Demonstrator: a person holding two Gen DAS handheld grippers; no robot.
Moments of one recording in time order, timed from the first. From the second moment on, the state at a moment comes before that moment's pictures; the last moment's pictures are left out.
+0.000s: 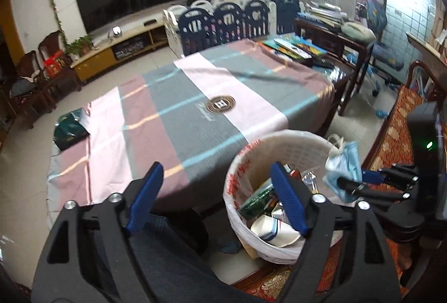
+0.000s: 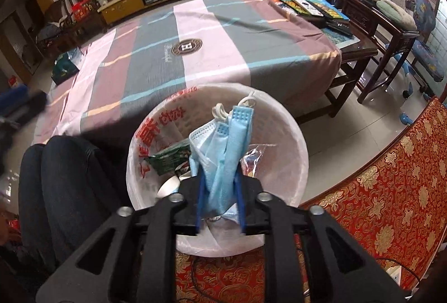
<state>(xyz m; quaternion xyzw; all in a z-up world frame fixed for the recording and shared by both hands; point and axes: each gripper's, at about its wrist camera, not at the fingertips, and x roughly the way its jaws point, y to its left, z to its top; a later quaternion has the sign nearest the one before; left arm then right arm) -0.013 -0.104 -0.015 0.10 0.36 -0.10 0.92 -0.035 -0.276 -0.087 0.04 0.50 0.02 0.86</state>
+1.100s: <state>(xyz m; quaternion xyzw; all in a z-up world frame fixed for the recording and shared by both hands) -0.062 -0.031 0.062 0.02 0.32 -0.01 0.95 -0.086 -0.233 0.054 0.00 0.38 -0.02 0.92</state>
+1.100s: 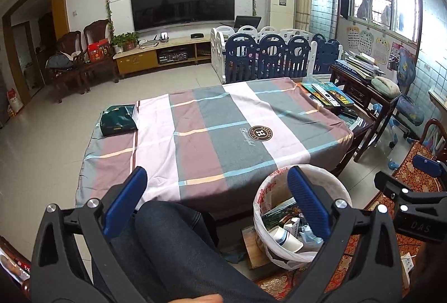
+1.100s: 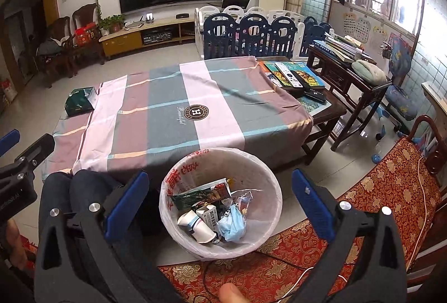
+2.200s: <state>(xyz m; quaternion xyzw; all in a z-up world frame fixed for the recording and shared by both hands) -0.063 -0.036 0.055 0.01 0.33 -0.01 0.94 -0.084 -0.233 0.052 0.00 0.39 -0.03 0.92</state>
